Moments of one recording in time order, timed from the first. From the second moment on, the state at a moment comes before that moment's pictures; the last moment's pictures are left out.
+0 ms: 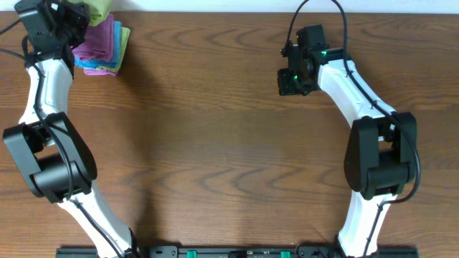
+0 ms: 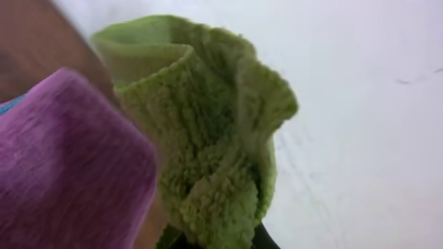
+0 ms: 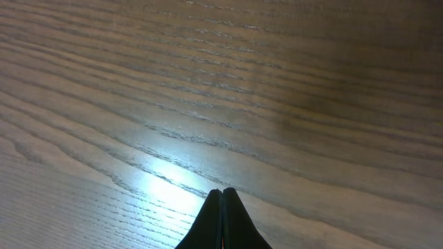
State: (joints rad) left arm 0.33 2.11 1.69 0.00 0.40 -0.90; right arm 0.19 2.10 1.62 -0.75 -0.19 0.06
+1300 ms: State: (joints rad) left arm 0.39 2.05 1.69 -0.42 0.36 -0.97; right arm 0.19 2.10 1.62 -0.75 -0.19 0.06
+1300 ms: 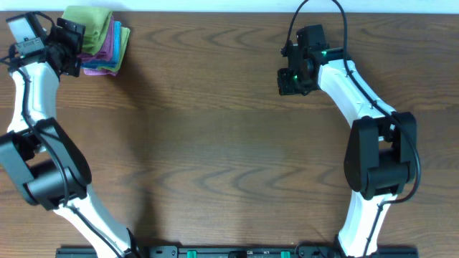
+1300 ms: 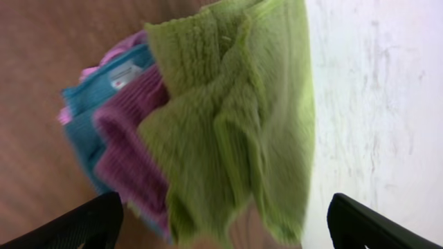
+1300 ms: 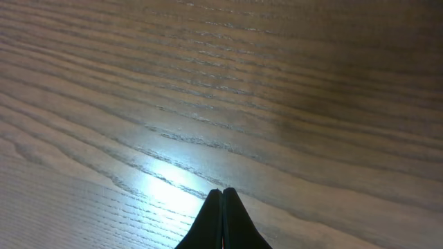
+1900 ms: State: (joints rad) left arm 0.02 1.49 1.69 -1.15 0.01 -0.42; right arm 0.19 1.54 1.67 -1.10 -0.09 0.00
